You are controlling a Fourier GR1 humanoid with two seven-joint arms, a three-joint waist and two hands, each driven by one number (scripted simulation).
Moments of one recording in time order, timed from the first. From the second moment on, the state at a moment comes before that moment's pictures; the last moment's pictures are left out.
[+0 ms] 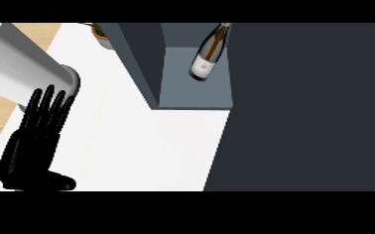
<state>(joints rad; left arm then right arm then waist) 0.07 0.50 -0.15 -1.56 0.77 -0.17 -0.43 0.27 -0.88 0.83 -2.51 -0.01 -0.29 -0.01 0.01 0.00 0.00</state>
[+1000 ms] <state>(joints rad) 0.06 0.58 -0.06 -1.50 0.85 -0.32 -0.41 0.06 -0.74 0.73 -2.49 -0.03 -0.21 0.15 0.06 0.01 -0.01</state>
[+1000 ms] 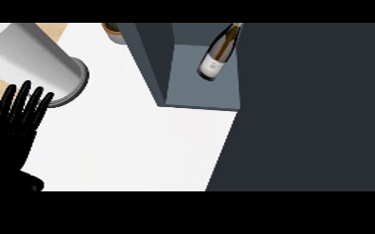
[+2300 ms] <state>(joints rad) 0.04 0.58 0.04 -1.40 0.84 -0.40 -0.39 -0.93 -0.01 0.50 -1.62 -0.30 -0.33 0.48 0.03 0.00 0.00</state>
